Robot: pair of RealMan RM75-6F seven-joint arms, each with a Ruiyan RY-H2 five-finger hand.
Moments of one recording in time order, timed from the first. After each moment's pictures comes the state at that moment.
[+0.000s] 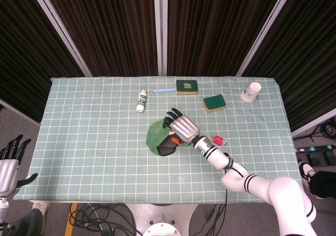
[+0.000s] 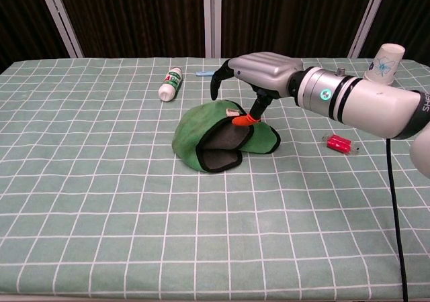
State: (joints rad) left arm -0.04 -1.14 -0.03 -1.59 1.45 1.50 0.09; right arm 0.97 -1.83 0.12 -0.88 -1.49 0.85 0.16
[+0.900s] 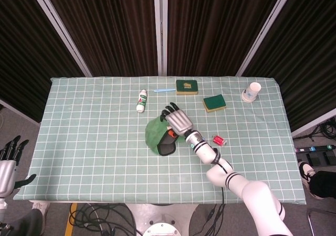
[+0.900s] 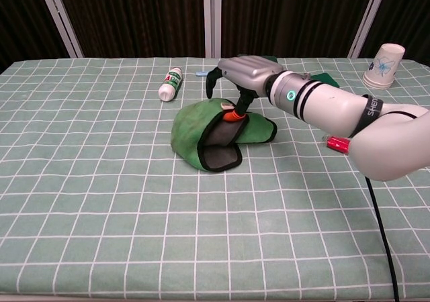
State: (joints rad) left arm -0.03 -1.14 -0.03 -1.57 1.45 1.50 0.07; right arm 1.07 -2.06 0.18 -0.52 -1.43 0.76 0.24
